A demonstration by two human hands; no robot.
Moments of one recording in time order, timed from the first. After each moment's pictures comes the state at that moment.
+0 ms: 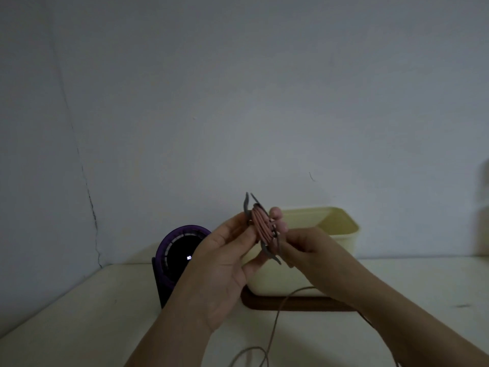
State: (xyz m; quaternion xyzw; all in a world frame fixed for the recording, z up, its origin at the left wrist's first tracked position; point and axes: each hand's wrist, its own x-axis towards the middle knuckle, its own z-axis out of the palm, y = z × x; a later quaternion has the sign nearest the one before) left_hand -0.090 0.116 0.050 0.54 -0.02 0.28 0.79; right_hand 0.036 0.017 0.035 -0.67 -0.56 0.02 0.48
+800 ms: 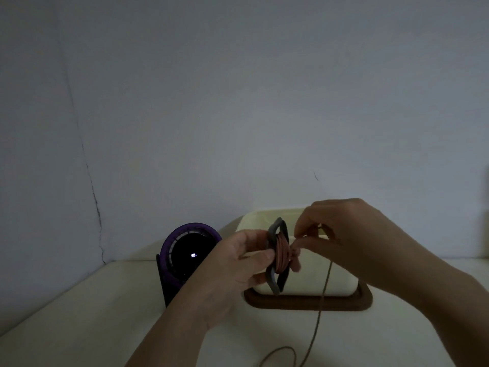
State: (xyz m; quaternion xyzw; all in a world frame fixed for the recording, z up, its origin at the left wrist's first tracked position) left_hand -0.094 0.124 0.043 0.74 0.08 0.22 0.63; right_hand 0.030 -0.024 0.076 -0.72 -0.59 -0.24 0.27
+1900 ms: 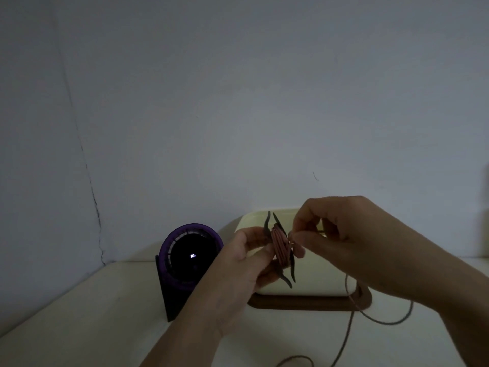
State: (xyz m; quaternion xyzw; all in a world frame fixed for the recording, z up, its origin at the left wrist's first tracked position) left_hand -0.088 0.107 0.041 0.69 0.10 0.26 0.67; right_hand 0.007 -0.037 0.089 -0.71 -0.61 -0.15 0.33
